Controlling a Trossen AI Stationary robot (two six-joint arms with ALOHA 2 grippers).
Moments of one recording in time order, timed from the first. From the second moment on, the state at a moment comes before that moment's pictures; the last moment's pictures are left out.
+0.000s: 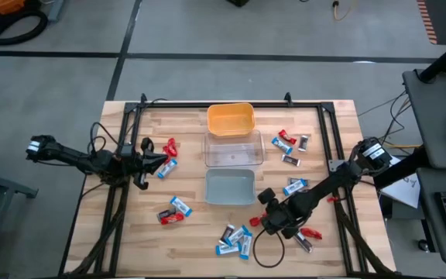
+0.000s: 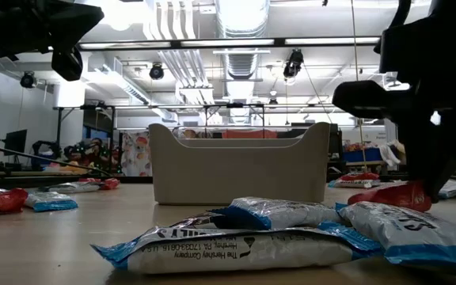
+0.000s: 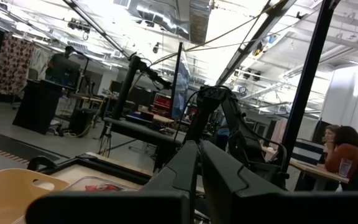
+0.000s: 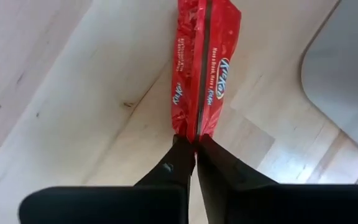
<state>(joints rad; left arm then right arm) -0.26 0.38 0.02 0.75 -0.38 -0.18 0.53 1.76 1.01 -0.59 0.16 -0.09</state>
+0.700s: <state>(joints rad) -0.26 0.38 0.02 0.75 -0.38 -0.18 0.51 1.44 1.01 -0.49 0.18 0.04</state>
